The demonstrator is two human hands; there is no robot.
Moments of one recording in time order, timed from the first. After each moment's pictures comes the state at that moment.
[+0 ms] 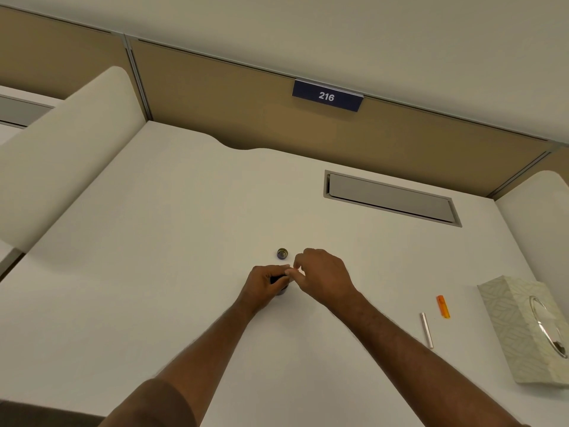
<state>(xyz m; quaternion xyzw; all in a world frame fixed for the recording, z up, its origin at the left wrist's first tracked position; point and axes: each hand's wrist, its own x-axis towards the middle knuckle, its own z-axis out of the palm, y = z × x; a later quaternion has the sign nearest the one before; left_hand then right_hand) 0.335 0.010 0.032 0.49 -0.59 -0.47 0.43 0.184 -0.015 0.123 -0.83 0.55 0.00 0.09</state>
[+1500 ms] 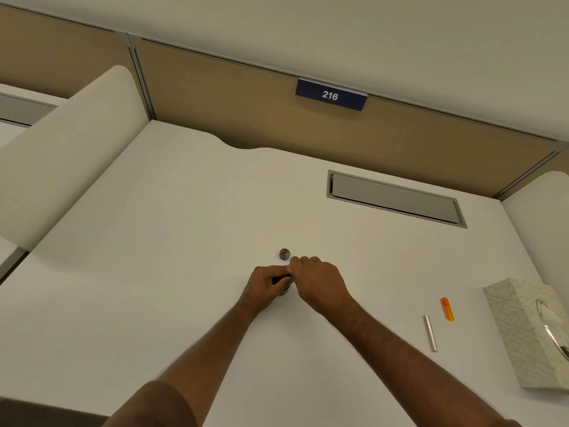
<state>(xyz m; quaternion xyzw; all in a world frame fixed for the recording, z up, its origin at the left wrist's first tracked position) 0.334 0.006 0.024 0.51 -0.59 -0.46 0.43 0.188 -0.008 0.098 -0.87 0.49 0.04 -0.01</state>
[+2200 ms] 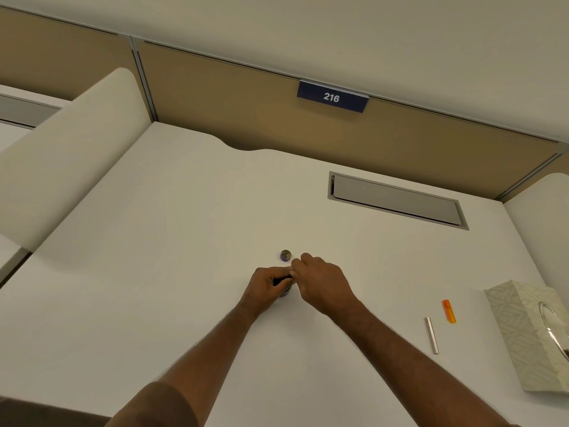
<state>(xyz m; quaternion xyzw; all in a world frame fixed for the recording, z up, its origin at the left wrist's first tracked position) 0.334 0.008 0.028 0.51 -0.59 -0.46 0.43 0.179 -0.013 0.091 -0.89 0.46 -0.03 -0.02</state>
